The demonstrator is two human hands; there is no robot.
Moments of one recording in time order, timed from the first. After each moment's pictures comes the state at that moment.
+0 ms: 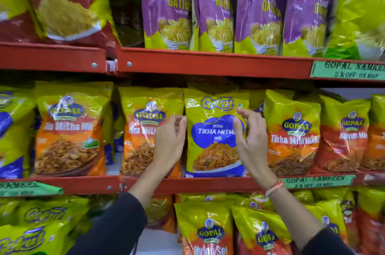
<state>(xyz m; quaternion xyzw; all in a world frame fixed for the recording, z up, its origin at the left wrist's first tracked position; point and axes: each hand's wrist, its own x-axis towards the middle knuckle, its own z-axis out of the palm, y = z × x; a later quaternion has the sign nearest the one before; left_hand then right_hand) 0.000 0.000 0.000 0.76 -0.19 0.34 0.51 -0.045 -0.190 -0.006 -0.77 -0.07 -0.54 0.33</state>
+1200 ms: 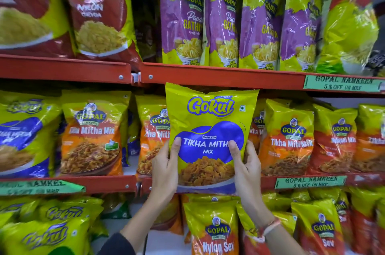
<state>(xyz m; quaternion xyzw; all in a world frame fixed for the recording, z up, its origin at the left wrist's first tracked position) -0.075 0.049 -0.027 0.66 -0.20 0.24 0.69 -0.116 -0.116 -0.029 -0.65 -0.08 -0.39 0.65</state>
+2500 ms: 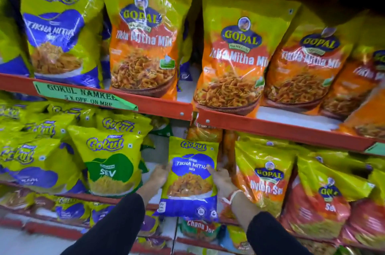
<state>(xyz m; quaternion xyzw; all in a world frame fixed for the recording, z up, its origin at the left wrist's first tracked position) -0.005 0.200 -0.320 0.78 0.19 -0.13 0.58 -0.011 0.004 -0.304 -0.76 0.27 0.10 0.58</state>
